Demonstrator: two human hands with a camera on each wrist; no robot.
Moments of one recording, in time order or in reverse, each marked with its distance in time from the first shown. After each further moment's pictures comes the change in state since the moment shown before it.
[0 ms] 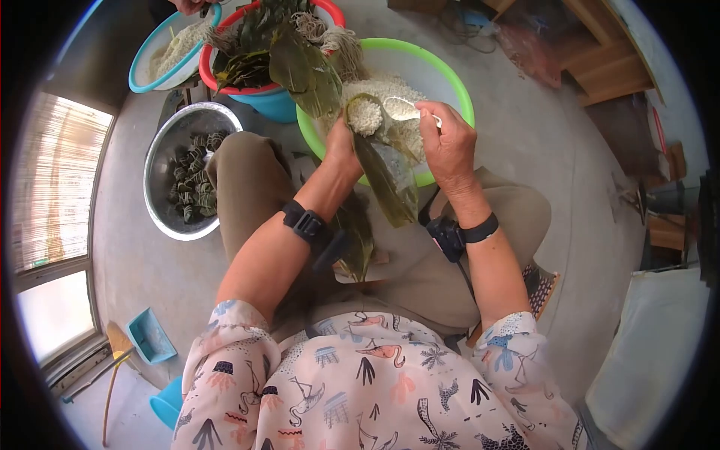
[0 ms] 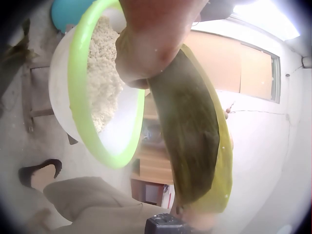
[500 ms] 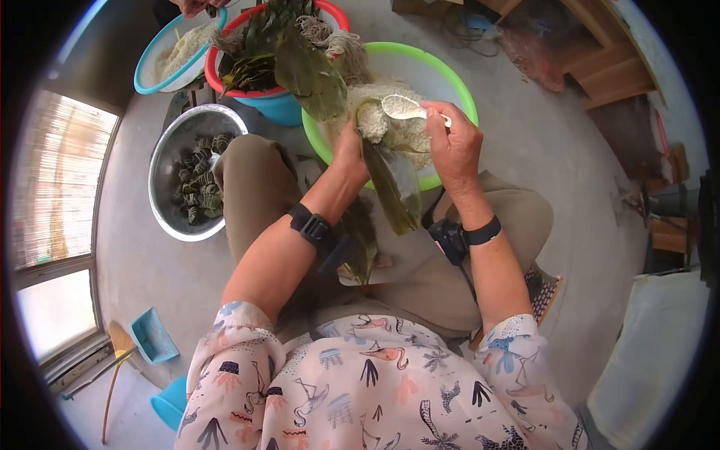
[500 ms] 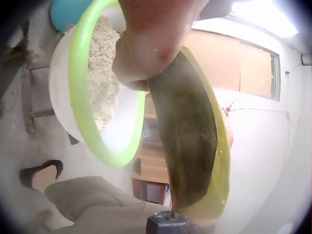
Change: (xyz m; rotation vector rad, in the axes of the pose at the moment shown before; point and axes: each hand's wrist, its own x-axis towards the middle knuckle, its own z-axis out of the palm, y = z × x) left_hand 0.007 -0.001 -0.007 0.049 -0.016 -0.035; right_hand 0.006 -0.003 0.002 0.101 0.026 0.102
